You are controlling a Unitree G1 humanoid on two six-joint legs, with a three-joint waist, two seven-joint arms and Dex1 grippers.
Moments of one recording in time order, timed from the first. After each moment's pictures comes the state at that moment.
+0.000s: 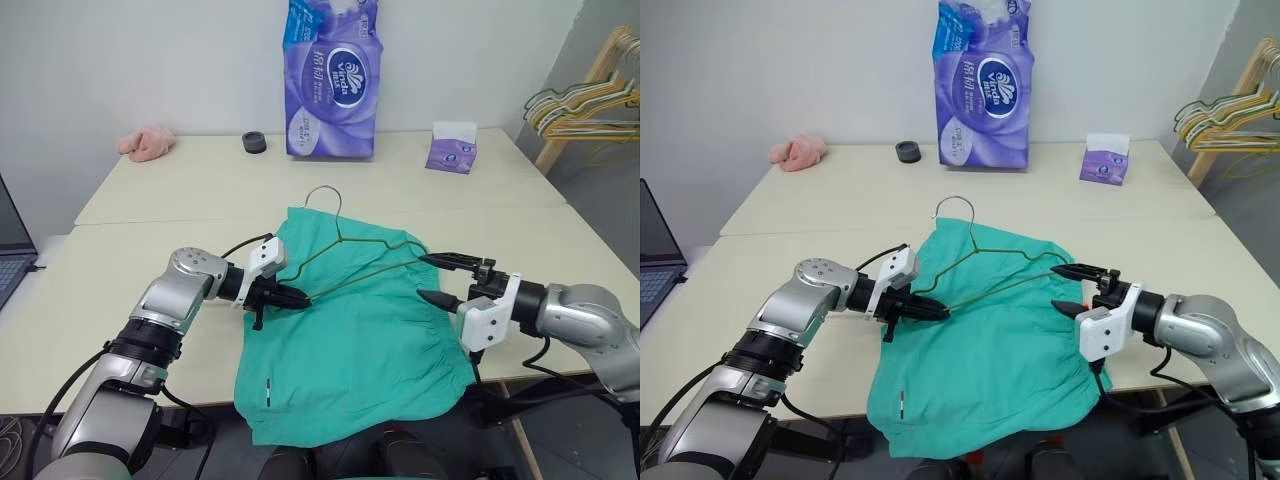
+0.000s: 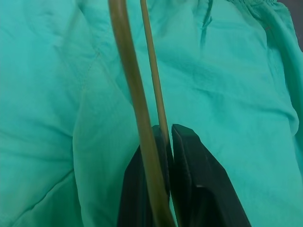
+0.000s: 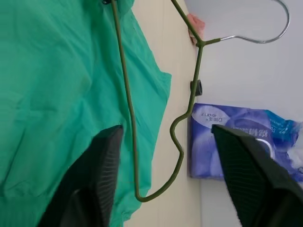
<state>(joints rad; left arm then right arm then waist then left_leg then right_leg) -0.61 0.65 -0.27 0.33 -0.20 0.39 -1.39 -0.15 -0.91 0.10 -0.24 -0.17 -0.46 0.71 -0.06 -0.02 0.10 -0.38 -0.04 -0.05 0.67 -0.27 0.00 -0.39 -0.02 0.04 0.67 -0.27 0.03</state>
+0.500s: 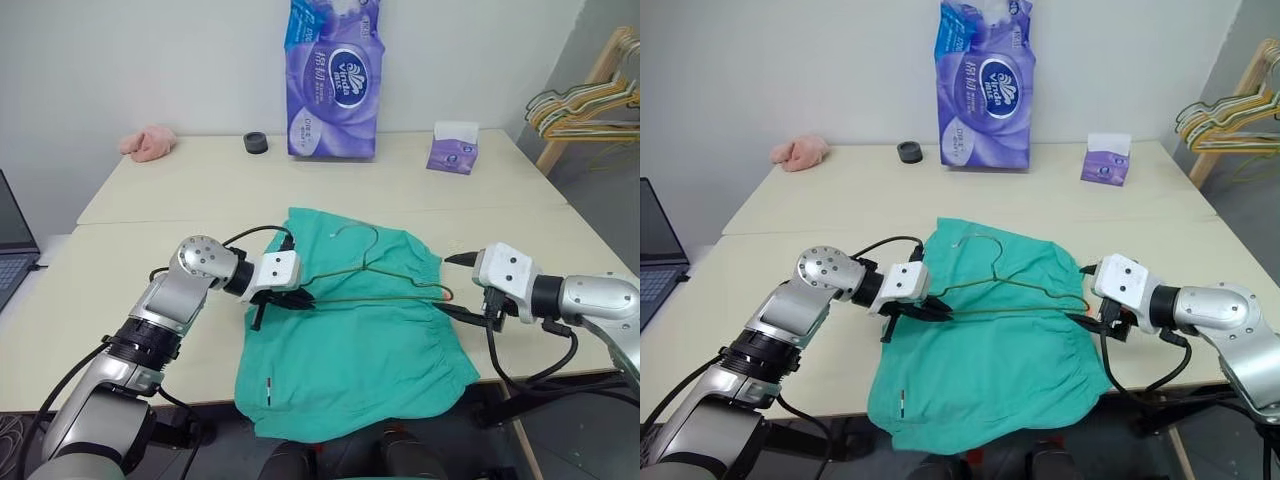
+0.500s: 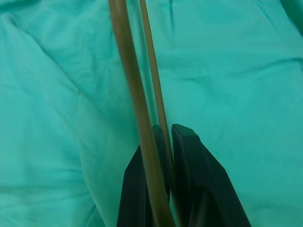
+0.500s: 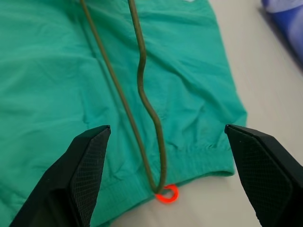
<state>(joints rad) -0.61 0.68 -0.32 0.18 -0.06 0.07 -1.41 -0.19 -0.98 0.04 -0.54 0.31 0.58 0.89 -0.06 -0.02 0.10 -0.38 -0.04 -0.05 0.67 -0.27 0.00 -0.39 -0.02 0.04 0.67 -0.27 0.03</state>
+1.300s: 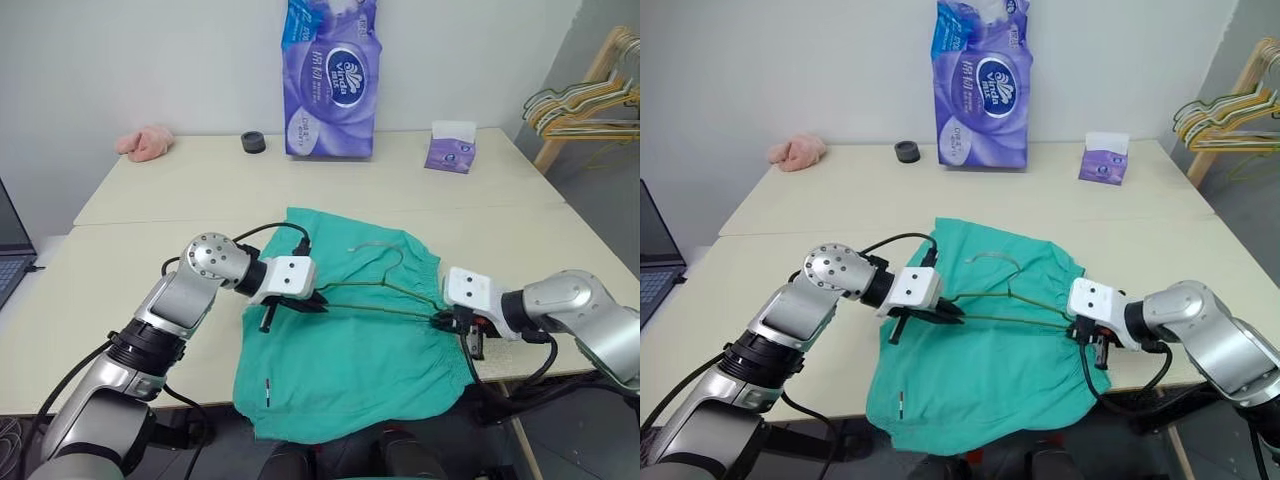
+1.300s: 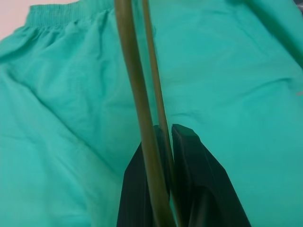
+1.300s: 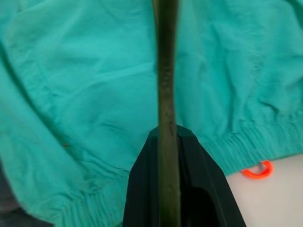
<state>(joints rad) -0.61 0.69 -0.35 0.04 -0.05 0.10 -1.41 -0.36 -1.02 0.30 -0.52 0.25 0.83 1.02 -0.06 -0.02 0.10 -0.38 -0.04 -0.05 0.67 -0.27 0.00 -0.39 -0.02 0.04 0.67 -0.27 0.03</state>
